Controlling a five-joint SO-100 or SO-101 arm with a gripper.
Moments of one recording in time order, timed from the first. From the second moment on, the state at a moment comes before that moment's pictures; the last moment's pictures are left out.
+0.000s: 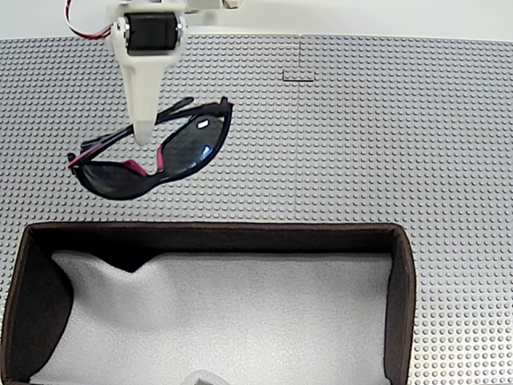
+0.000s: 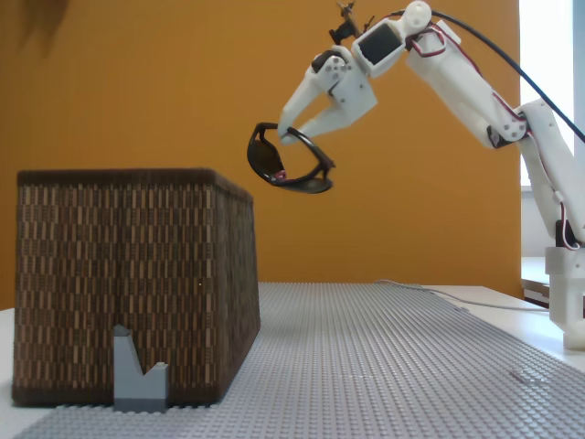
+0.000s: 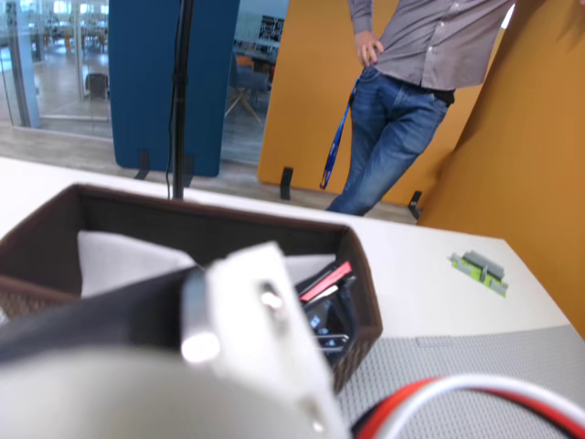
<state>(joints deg) -2.5 69.1 20.7 82.2 -10.3</state>
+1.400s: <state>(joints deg) -1.3 28.8 -4.9 48.5 -18.5</state>
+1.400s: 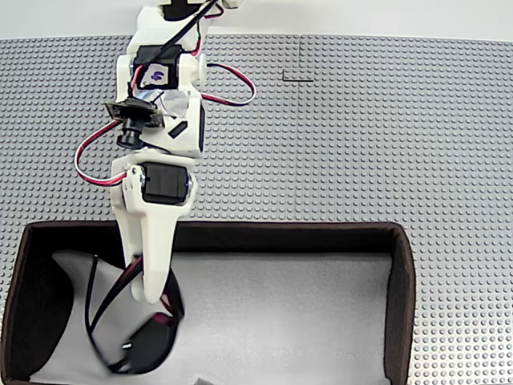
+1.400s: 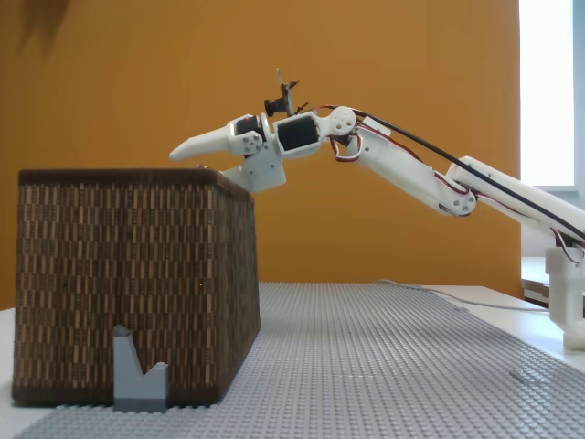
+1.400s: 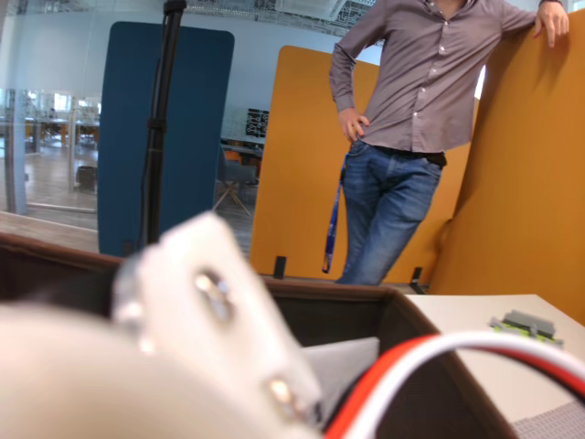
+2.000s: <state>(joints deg) -0.4 62.2 -4.7 74.0 -17.1</state>
